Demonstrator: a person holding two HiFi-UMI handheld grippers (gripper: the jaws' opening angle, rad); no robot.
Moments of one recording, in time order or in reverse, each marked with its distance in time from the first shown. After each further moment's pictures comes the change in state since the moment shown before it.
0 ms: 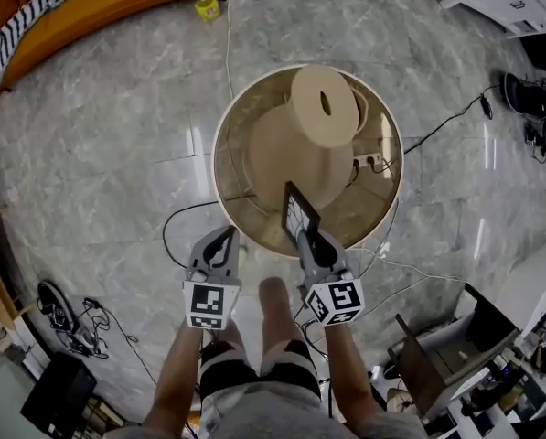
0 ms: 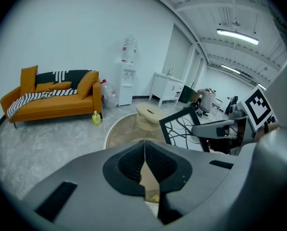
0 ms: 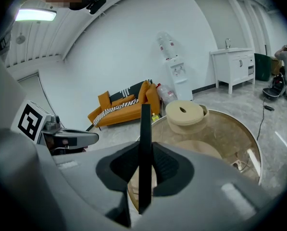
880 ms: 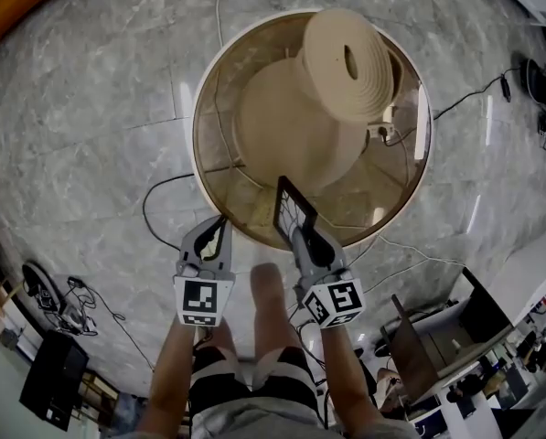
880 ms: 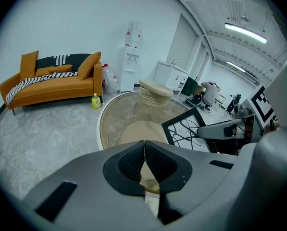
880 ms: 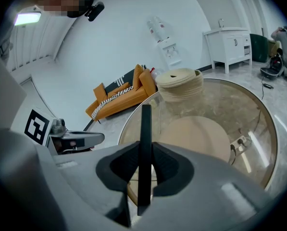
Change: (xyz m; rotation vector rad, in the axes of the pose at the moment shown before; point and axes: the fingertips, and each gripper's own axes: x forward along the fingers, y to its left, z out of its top) left arm 0.082 0.009 -0.113 -0.042 0.098 -0.003; right arm 0.053 -0.045 -0.119 0.103 0.125 0.013
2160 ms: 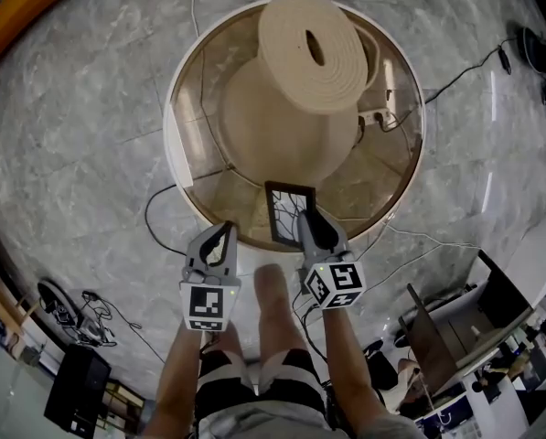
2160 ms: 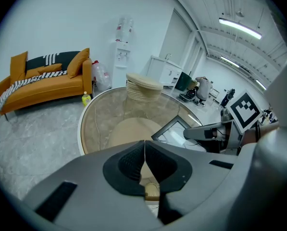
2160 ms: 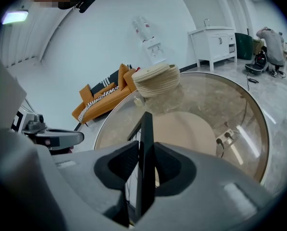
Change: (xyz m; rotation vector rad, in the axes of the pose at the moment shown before) left arm 0.031 -0.045 -0.004 0.054 0.048 -0.054; right arm 0.010 -0.077 -0.023 0.080 -0.001 -0.121
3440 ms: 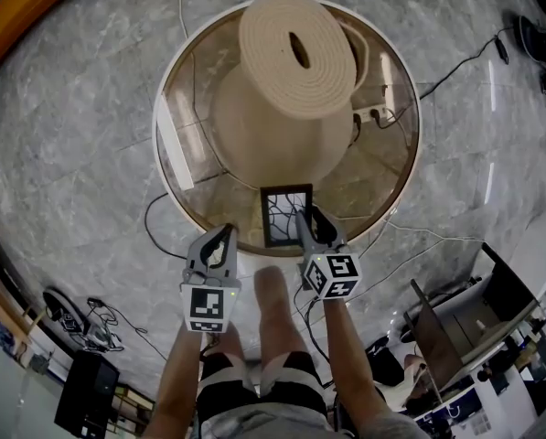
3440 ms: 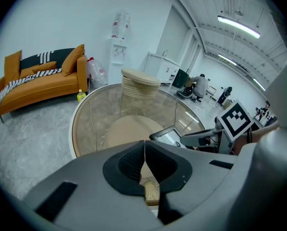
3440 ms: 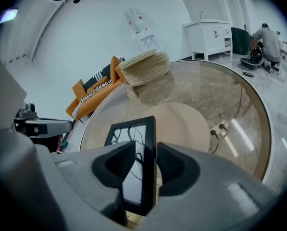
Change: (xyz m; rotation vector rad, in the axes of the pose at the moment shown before) left arm 0.020 -0.008 0.001 0.021 0.032 -0.035; right arm 0.018 -0.037 -0.030 0.037 0.075 -0.048
